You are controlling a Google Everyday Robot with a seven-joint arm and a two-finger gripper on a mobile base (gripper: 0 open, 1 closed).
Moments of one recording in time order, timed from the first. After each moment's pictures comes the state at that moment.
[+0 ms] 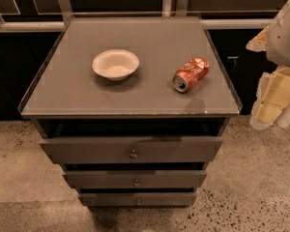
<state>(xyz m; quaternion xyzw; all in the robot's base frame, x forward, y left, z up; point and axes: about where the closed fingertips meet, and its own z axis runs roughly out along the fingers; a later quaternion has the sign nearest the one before) 0.438 -0.217 0.976 -0.60 0.78 -0.03 0.16</state>
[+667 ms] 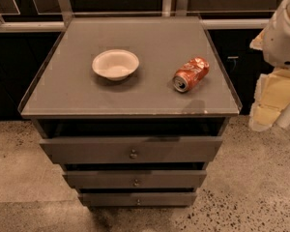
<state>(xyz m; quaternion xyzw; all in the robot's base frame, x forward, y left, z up) 0.435 -0.217 0.978 -0.59 0.79 -0.07 0.14</state>
